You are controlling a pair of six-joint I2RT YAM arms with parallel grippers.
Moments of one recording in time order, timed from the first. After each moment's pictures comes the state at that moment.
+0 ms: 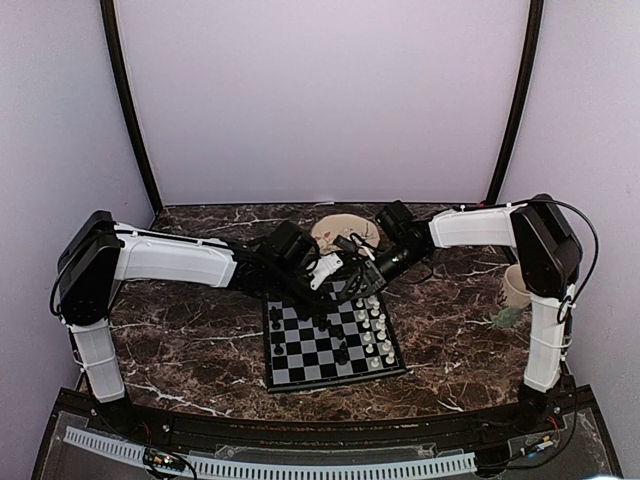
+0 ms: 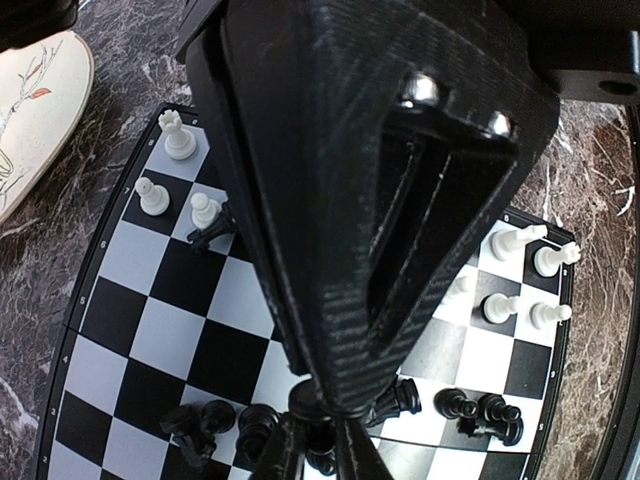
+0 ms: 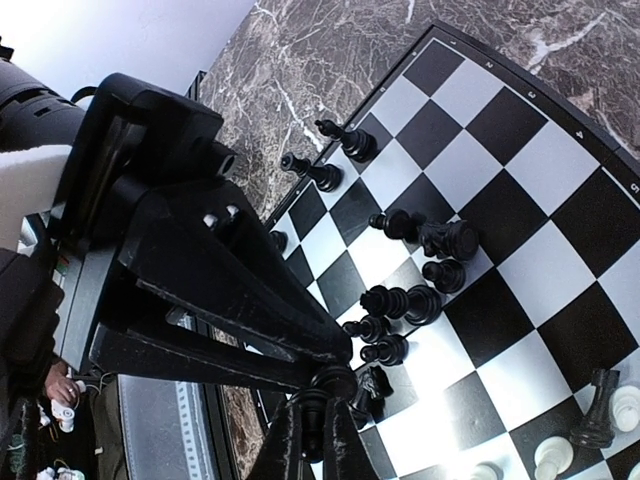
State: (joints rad) left arm -0.91 1.87 1.27 -0.26 0.21 0.09; right arm 0.61 2.00 1.40 -0.56 -1.01 -0.09
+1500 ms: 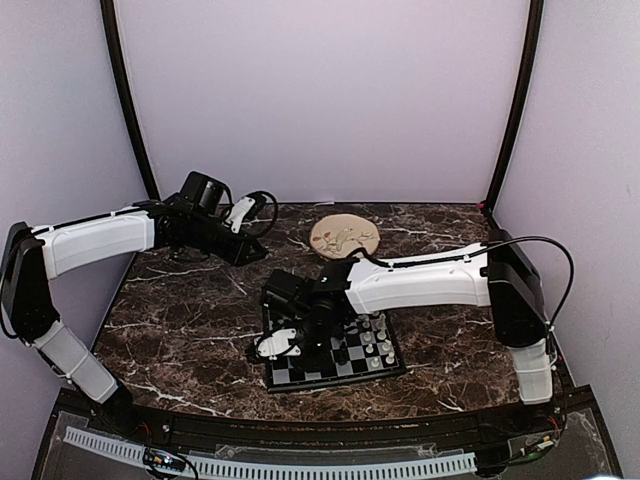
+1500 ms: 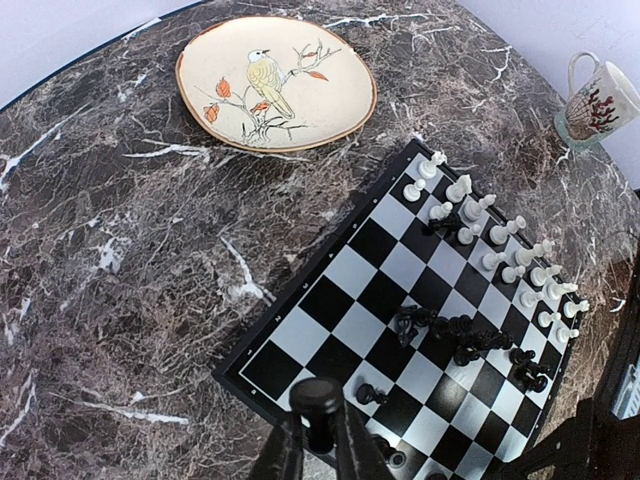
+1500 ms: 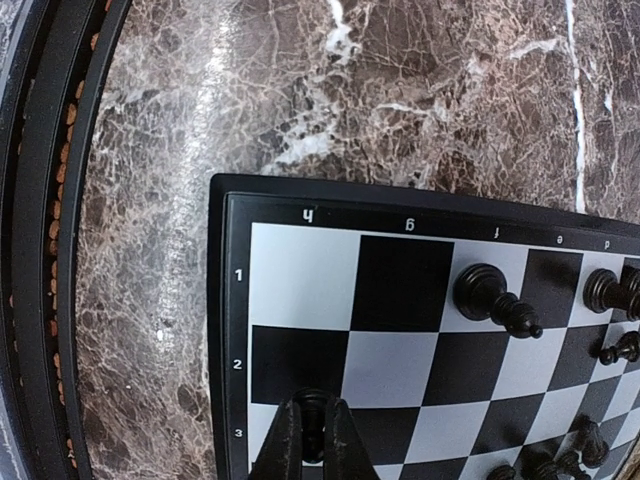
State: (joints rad) left arm -0.53 1.54 1.17 -0.43 0.30 -0.01; right arm 1.23 2.13 1.70 -0.87 -0.12 -0.58
